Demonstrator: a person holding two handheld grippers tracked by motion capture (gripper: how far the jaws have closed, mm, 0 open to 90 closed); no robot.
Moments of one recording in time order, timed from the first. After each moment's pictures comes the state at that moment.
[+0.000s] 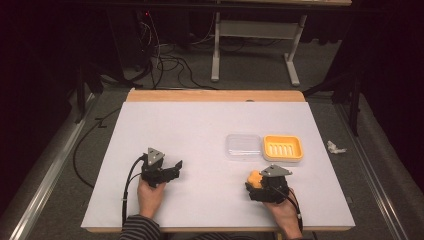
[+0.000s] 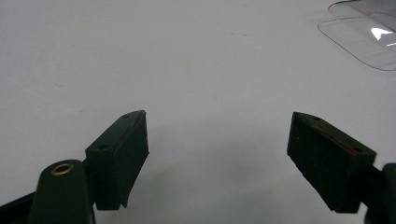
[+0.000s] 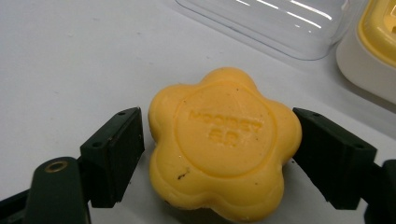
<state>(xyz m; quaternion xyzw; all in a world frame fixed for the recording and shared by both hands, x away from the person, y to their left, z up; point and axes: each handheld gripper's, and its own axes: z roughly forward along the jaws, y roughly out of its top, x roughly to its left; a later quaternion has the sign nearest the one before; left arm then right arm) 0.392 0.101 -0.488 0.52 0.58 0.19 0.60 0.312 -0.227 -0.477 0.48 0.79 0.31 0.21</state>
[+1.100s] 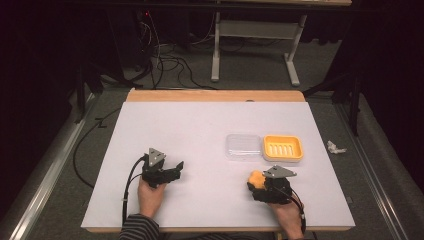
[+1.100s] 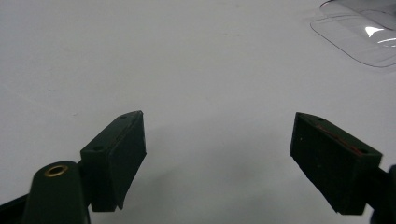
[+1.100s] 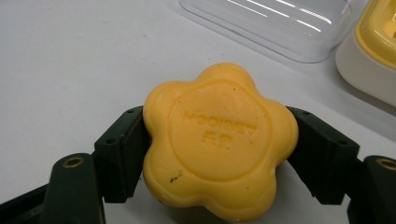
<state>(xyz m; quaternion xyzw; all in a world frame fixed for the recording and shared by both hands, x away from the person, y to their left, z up) 0.390 0.099 -0.488 0.52 0.57 0.19 0.61 0.309 -0.237 -0.478 0.46 0.80 0.33 0.21</state>
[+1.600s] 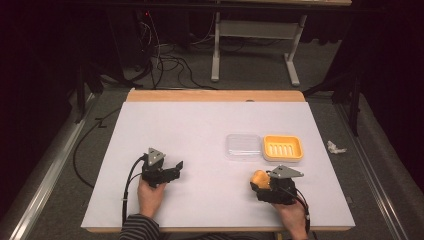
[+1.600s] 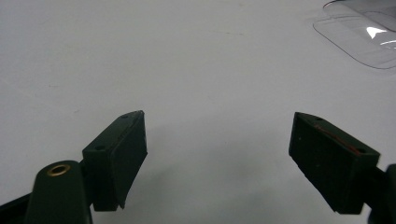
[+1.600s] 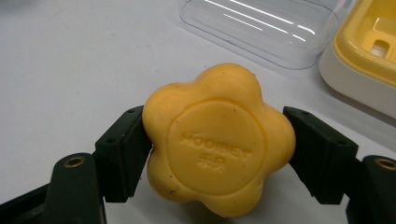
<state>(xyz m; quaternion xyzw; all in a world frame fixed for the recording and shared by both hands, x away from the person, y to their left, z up) 0.391 0.100 -0.488 0.52 0.57 0.19 0.60 0.304 -0.248 -0.469 0.46 0.79 0.36 0.20</state>
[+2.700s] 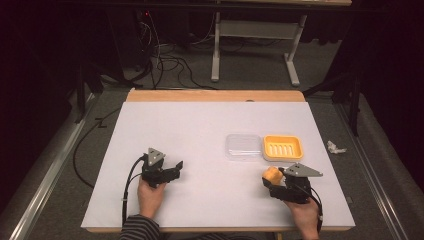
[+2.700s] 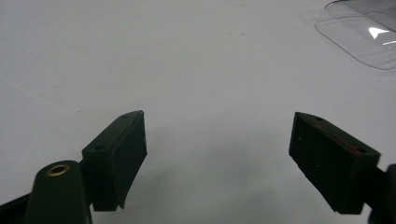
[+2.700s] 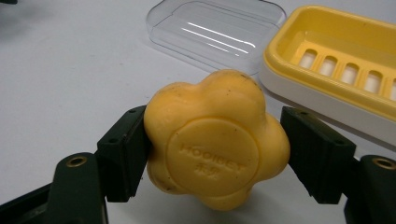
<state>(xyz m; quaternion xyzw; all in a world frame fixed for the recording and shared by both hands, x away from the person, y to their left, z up) 0.391 0.100 -0.488 0.52 0.57 0.19 0.60 0.298 -0.280 -0.452 0.48 0.76 0.38 0.22</state>
